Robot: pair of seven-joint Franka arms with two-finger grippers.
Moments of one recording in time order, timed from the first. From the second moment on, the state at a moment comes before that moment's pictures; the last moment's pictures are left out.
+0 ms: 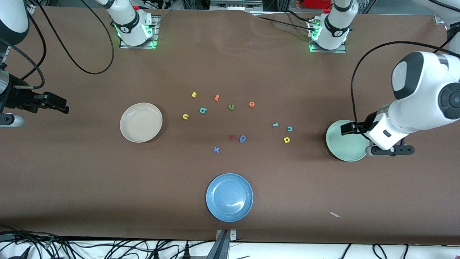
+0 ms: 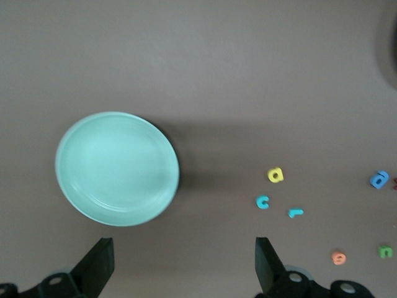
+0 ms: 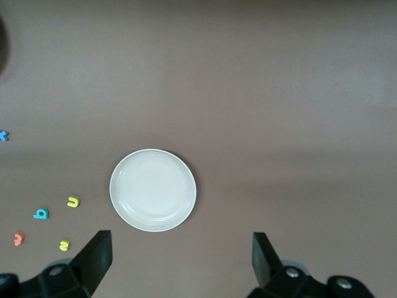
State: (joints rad) left arm -0.08 0.35 -0.05 -1.55 -0.08 1.75 -0.17; right arm 0.12 0.22 -0.13 -1.40 0.03 1.58 -0.02
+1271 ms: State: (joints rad) left arm -0.25 0.46 -0.07 -1.86 -0.15 2.19 -0.51; right arm 0.13 0.26 -0.13 -1.40 0.04 1.56 -0.03
